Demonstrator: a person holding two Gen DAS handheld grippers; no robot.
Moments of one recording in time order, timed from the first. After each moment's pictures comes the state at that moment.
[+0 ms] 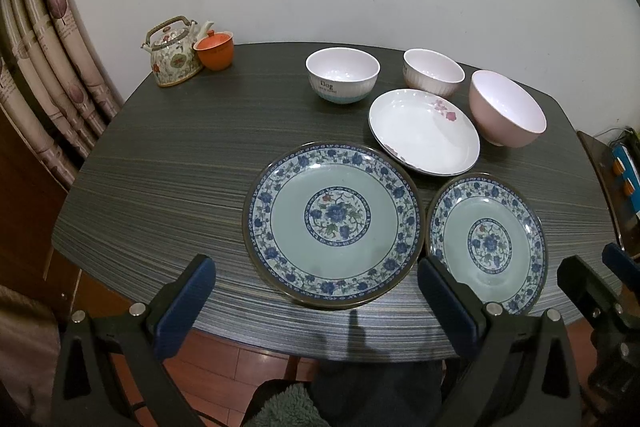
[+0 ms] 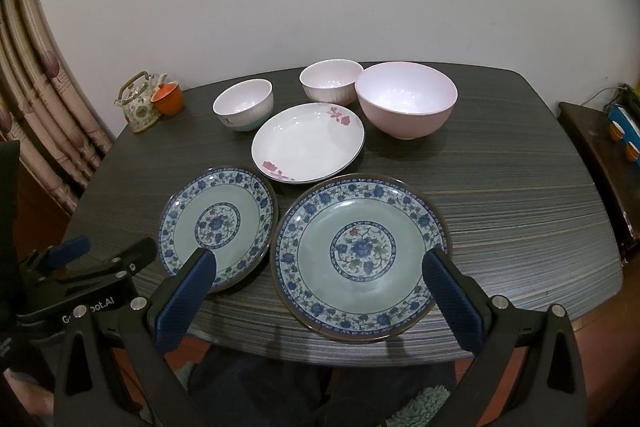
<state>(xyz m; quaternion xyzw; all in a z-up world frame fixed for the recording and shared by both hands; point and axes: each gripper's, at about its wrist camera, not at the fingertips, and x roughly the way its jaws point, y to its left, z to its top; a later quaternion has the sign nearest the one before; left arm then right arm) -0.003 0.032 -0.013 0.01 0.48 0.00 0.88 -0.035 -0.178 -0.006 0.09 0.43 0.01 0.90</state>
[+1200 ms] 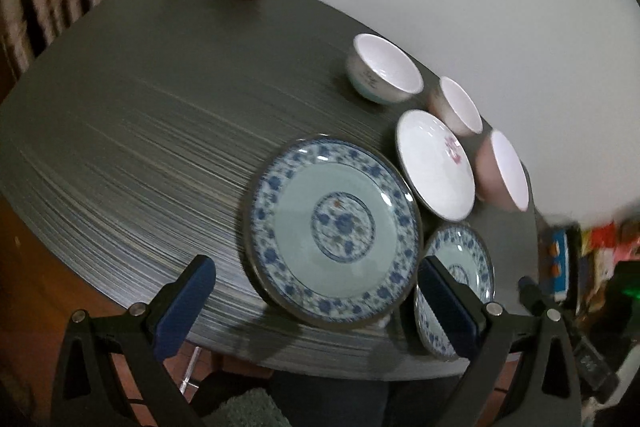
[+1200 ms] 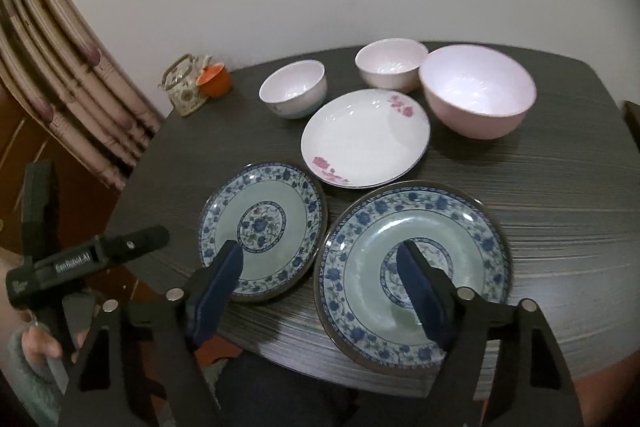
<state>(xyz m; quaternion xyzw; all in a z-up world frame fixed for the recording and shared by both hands) 0.052 0.135 -0.046 -0.22 0.54 -0.04 0.81 0.024 -0.177 -0.023 0.12 0.47 0.14 0.86</state>
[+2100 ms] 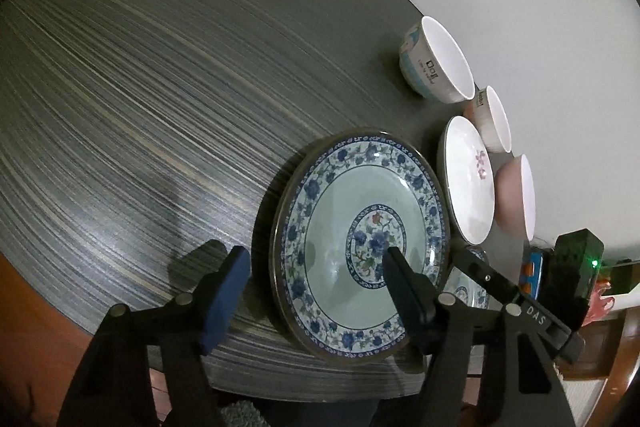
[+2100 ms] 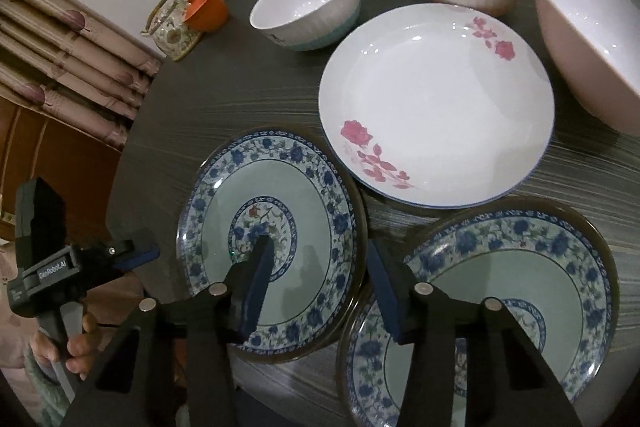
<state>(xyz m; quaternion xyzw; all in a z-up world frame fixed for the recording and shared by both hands) 0.093 0.175 -0.104 -0.30 0.59 -0.06 0.75 0.137 -0.128 -0.118 0.14 0.59 0.20 0.77</state>
